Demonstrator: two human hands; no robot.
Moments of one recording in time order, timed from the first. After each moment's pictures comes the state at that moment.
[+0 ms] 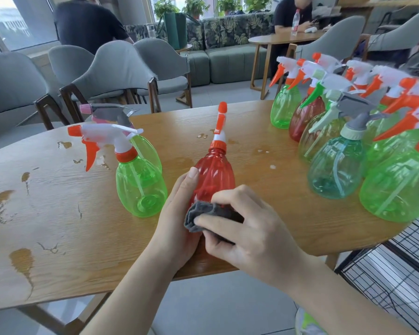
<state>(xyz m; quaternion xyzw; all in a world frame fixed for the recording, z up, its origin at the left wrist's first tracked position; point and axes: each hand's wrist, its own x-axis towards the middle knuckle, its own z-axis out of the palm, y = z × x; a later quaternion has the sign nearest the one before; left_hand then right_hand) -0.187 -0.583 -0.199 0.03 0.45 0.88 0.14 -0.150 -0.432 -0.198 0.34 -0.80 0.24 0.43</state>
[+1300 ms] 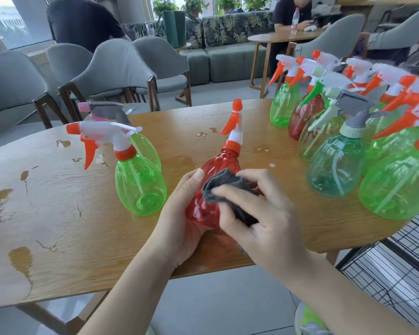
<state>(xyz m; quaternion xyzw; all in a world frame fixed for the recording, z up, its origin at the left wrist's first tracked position) -0.185 -0.585 -0.198 0.04 0.44 0.88 0.17 -0.148 -0.426 -0.194 0.25 -0.79 0.36 0.44</state>
